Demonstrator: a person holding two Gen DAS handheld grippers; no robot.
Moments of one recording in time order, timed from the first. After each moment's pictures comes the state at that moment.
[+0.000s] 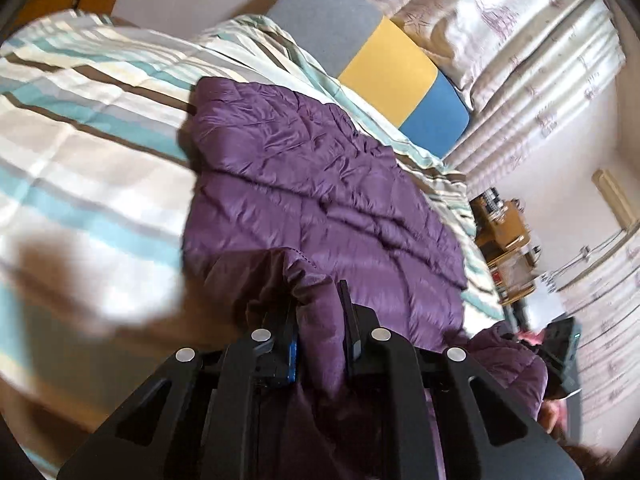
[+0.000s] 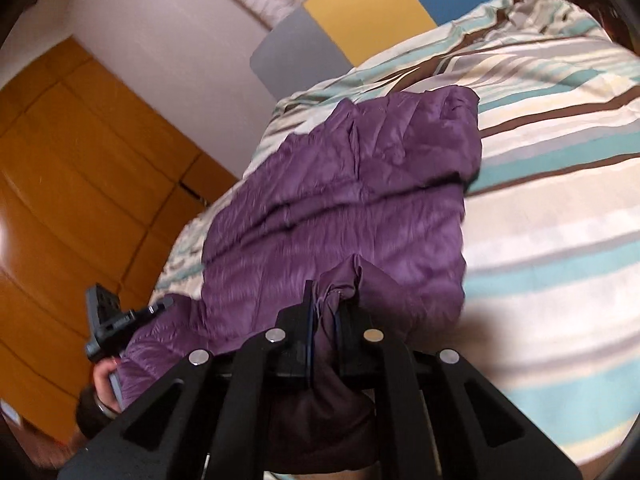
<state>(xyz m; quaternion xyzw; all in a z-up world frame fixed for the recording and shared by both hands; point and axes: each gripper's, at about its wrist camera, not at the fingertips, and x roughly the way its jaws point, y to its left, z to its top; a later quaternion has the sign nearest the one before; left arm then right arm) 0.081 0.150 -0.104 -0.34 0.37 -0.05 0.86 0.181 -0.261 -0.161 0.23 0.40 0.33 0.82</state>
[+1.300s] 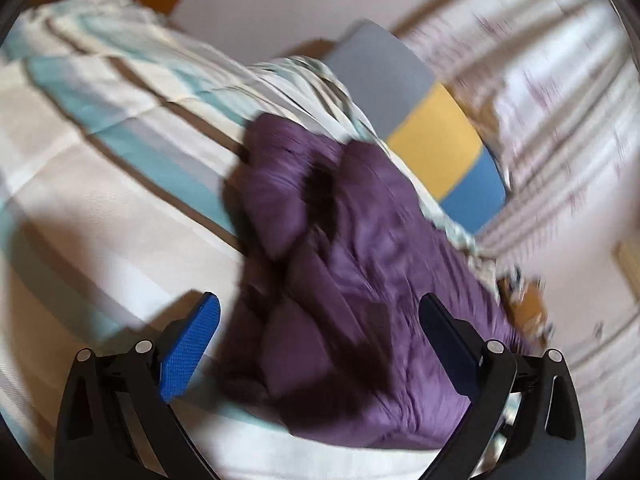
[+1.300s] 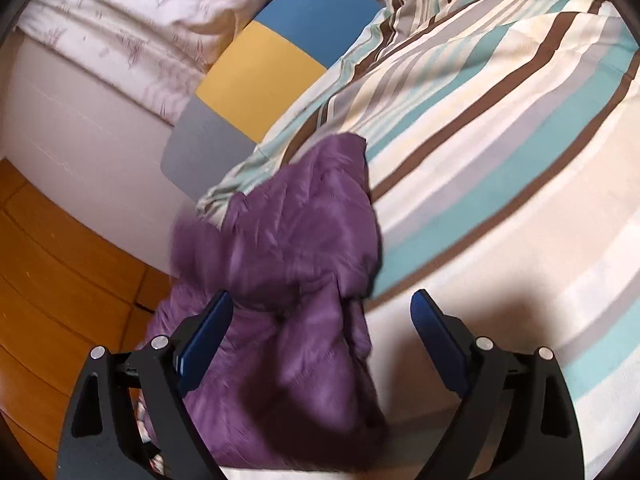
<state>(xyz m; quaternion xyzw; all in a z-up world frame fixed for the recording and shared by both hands) 0.131 0.187 -0.144 -0.37 0.29 0.04 0.88 0.252 -0.312 -0.211 0.36 0.35 0.17 0.85</state>
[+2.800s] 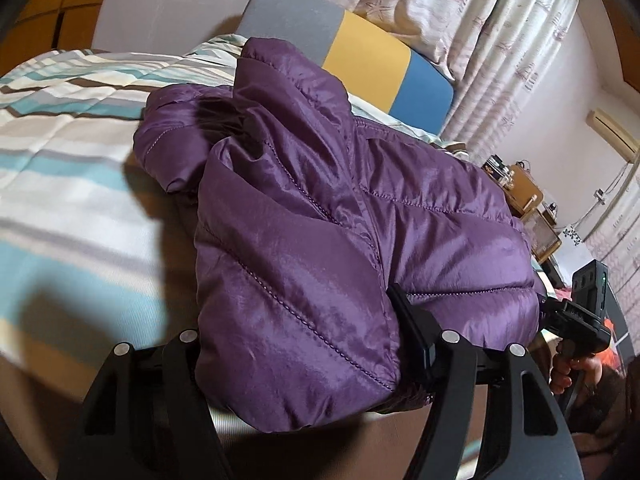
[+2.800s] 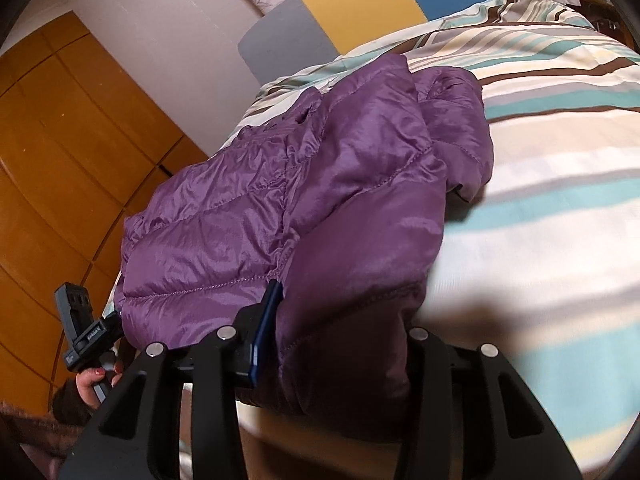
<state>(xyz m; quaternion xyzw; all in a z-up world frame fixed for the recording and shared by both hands) 0.042 0.117 -0.167 -0.22 0.33 -0.06 0.92 0.158 -0.259 -0.225 0.18 0.40 0.31 0.84</state>
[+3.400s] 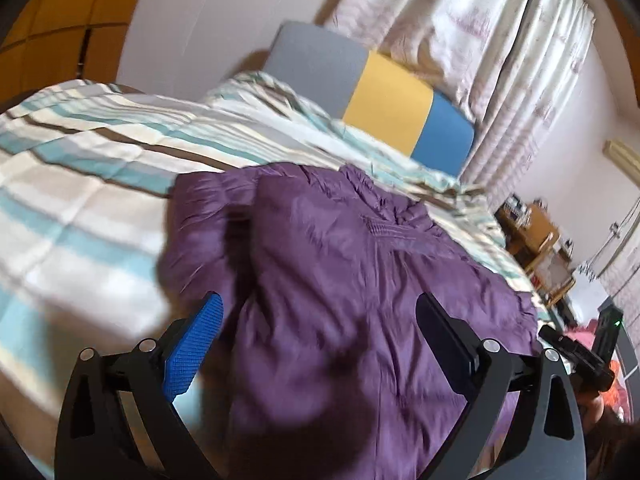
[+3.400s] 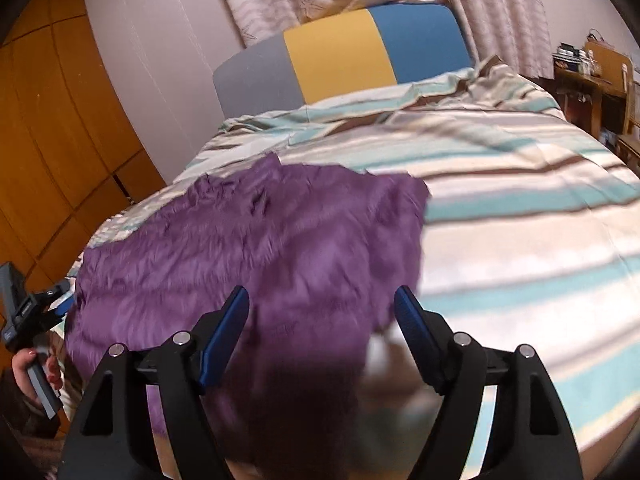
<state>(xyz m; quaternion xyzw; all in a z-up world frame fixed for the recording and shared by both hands) 0.082 0.152 -0.126 -0.23 0.30 0.00 0.93 0.195 -0.261 -0.173 0.10 0.33 0.22 0.91</state>
